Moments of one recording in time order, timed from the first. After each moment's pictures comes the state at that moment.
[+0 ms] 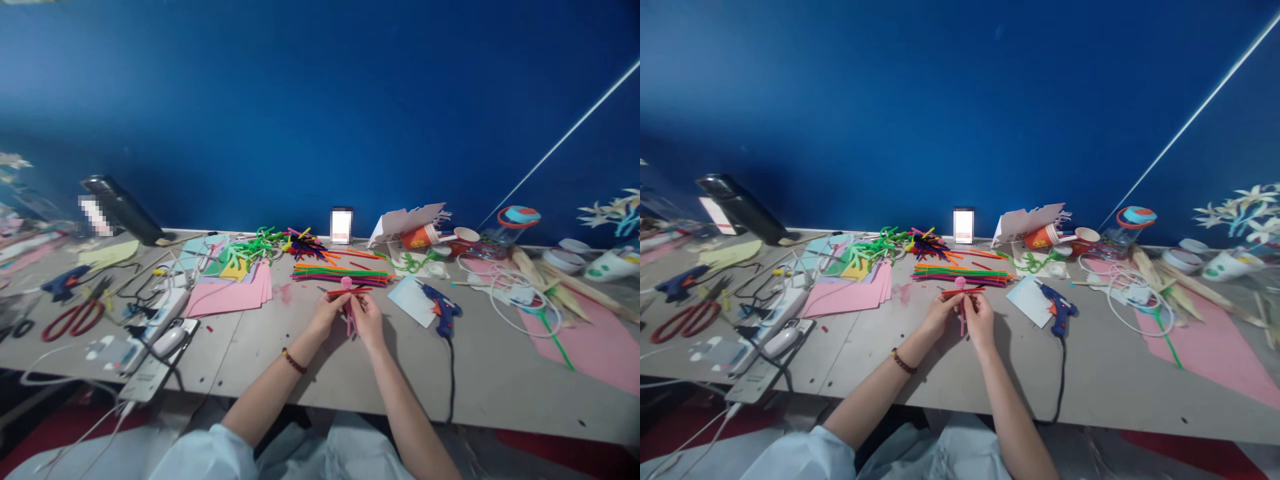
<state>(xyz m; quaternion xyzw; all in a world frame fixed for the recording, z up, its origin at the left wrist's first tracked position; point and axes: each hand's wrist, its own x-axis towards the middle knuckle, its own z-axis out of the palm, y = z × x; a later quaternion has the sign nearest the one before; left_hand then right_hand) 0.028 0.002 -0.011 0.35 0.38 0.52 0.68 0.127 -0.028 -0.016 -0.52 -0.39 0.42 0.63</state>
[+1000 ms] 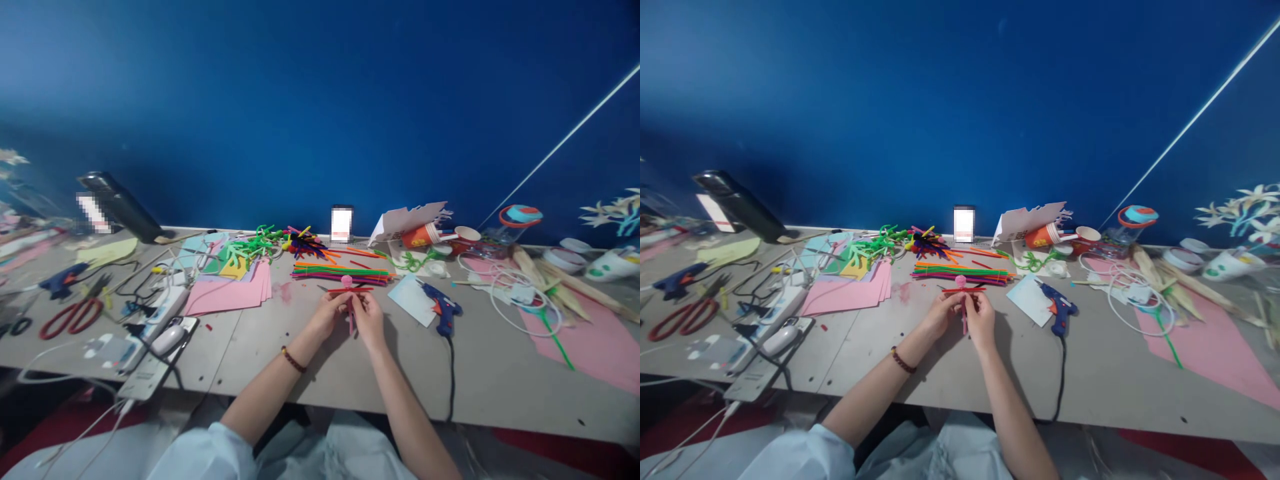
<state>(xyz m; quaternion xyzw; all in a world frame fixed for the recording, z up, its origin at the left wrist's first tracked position) 0.029 -0.002 -0.005 0.32 0.31 0.49 0.75 0.127 -0.031 -0.011 -0.54 -0.40 0.39 0.63</state>
